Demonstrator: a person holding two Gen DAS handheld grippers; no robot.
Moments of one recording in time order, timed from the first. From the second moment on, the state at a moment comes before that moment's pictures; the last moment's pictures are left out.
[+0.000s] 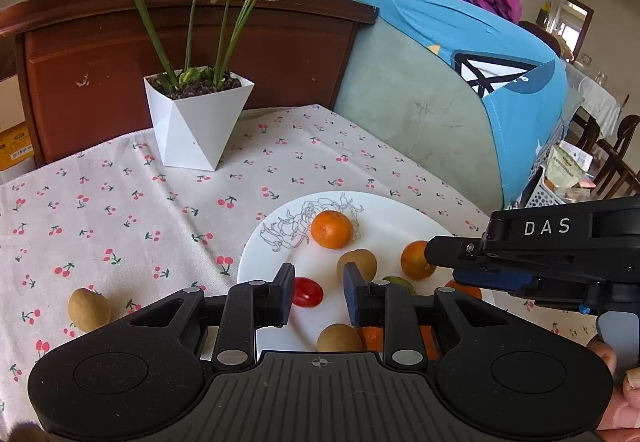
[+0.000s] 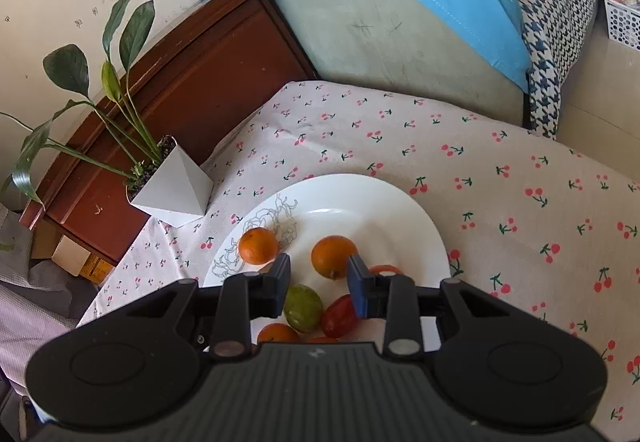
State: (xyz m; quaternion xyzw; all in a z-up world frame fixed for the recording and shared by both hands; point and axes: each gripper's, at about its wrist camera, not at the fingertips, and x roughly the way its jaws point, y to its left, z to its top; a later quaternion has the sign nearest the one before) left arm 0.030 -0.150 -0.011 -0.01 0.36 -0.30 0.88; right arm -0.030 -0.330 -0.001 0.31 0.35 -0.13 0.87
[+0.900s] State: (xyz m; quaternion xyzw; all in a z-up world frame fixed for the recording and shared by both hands) left arm 0.041 -0.070 0.043 -0.07 0.37 -0.18 0.91; right arm -0.020 -0.281 0.008 0.25 0.36 -0.03 0.90
